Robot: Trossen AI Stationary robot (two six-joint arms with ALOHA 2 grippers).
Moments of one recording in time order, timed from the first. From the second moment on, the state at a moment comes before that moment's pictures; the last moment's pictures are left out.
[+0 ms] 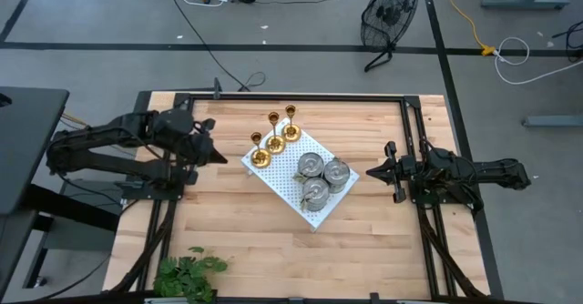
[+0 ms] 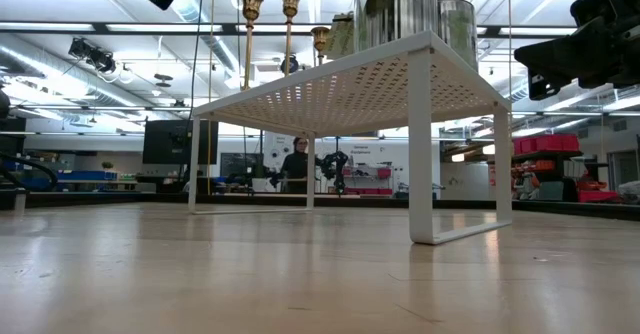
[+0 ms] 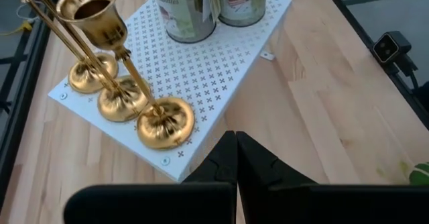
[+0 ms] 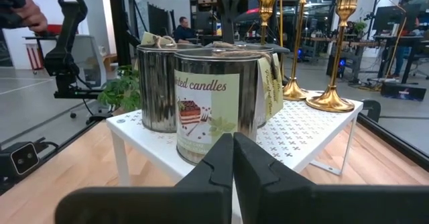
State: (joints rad) left arm 0.11 0.82 1.01 -0.86 0.17 0.25; right arm 0.02 0.01 0.02 0.02 -0.06 -0.01
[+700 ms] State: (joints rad) left arm 0.03 0.59 0.64 -0.45 0.19 0.18; right arm 0.02 0.01 0.02 0.02 -0.06 -0.01
